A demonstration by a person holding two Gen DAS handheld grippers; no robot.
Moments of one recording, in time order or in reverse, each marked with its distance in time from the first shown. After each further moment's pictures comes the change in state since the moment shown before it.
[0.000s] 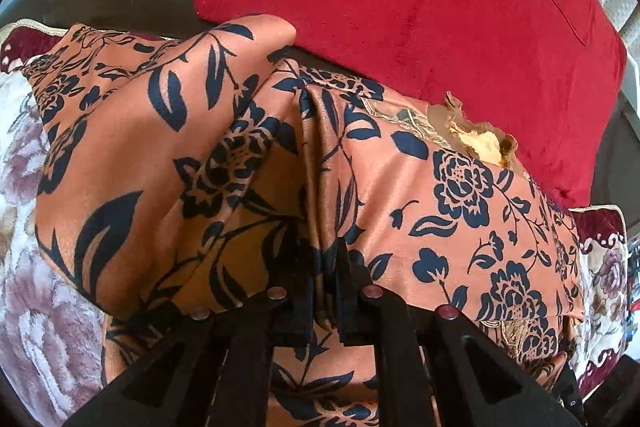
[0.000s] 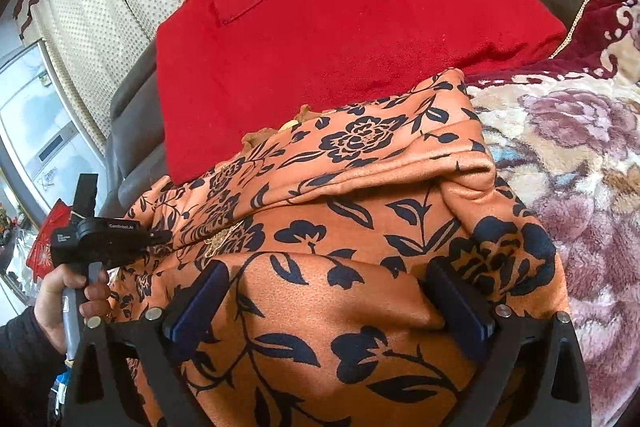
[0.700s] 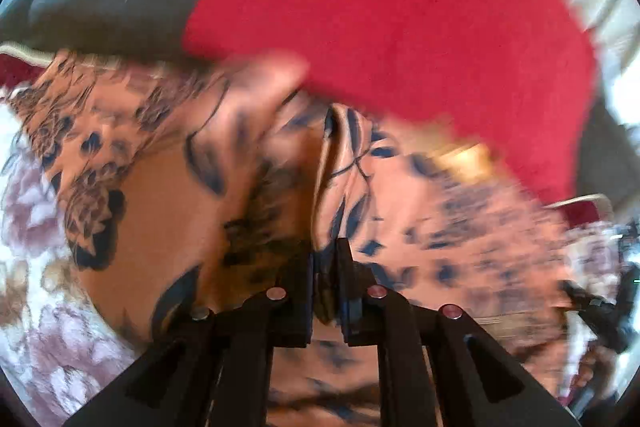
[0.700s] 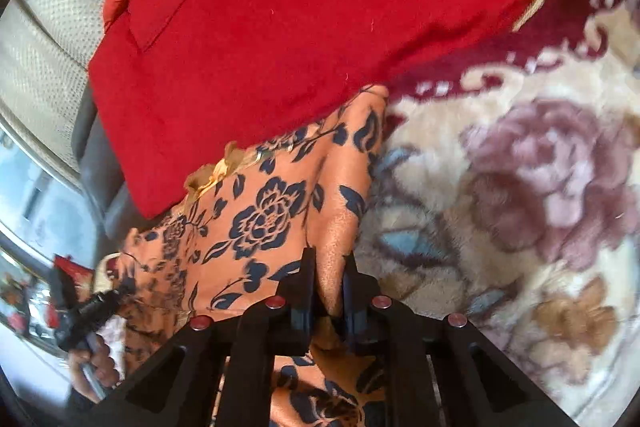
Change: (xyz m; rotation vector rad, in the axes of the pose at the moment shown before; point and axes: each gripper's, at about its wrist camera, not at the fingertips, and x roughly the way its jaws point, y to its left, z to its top) left arm -0.007 0.042 0.018 0.048 0.030 -0.041; right arm 0.029 -0.082 0.084 0.202 0.199 -0.104
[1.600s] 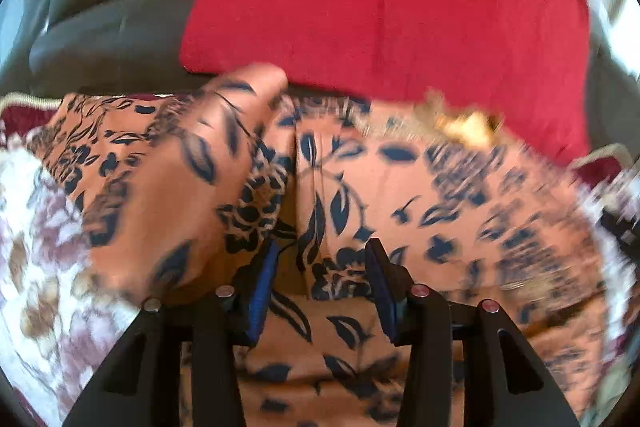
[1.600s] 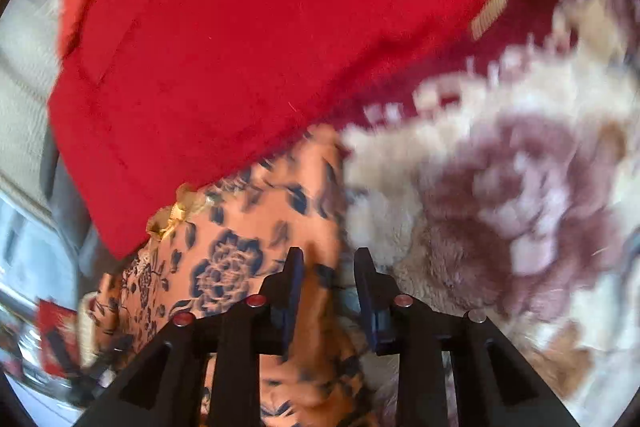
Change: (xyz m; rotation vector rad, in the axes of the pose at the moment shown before) left arm -0.043 -0.017 -0.019 0.148 -0.129 0.041; right arm -0.005 0.025 0.007 0.009 -0.153 -0.022
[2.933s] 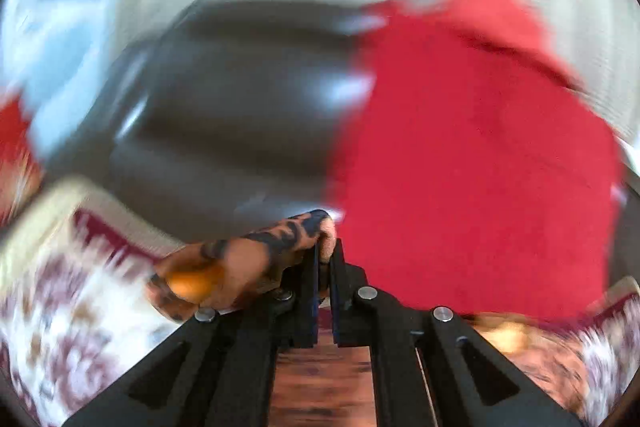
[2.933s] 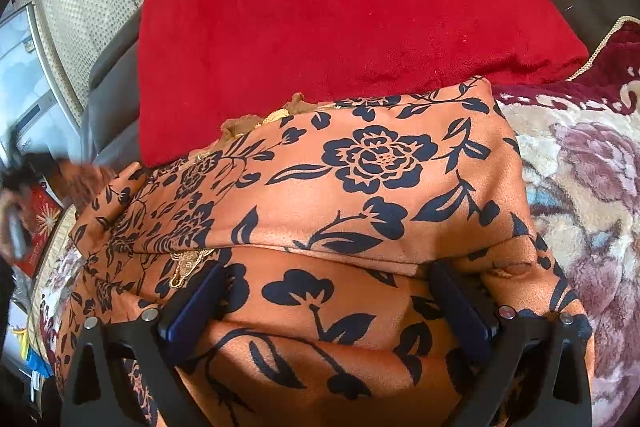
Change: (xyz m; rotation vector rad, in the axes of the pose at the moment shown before) left arm -0.116 0.025 0.130 -0.018 -0.458 0.126; right arm 0.033 0.075 -0.102 -0.275 -0.026 0.035
